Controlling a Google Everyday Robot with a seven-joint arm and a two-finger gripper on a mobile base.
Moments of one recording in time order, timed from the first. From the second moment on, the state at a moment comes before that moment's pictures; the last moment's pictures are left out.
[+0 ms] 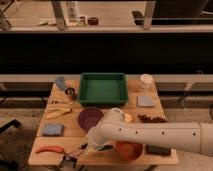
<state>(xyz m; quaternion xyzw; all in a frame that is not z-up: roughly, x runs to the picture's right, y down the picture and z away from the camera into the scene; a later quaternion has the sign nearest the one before) -0.098 0.264 0.681 -0.30 -0.28 -0.02 0.91</state>
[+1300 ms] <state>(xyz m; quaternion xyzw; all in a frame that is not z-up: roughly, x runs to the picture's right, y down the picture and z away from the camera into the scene) 0.005 0.141 0.601 -0.24 -0.29 -0.07 0.92</state>
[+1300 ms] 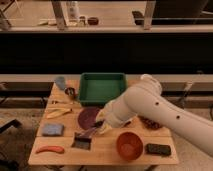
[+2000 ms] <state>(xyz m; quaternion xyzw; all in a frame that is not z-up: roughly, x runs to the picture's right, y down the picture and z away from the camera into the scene) 0.153 0.162 0.682 -0.20 -0.19 -0.12 0.95</state>
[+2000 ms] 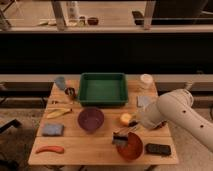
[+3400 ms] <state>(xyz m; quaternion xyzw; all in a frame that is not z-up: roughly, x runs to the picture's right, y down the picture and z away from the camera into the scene) 0.189 0.185 0.702 -0.14 -0.07 -0.12 0.98</state>
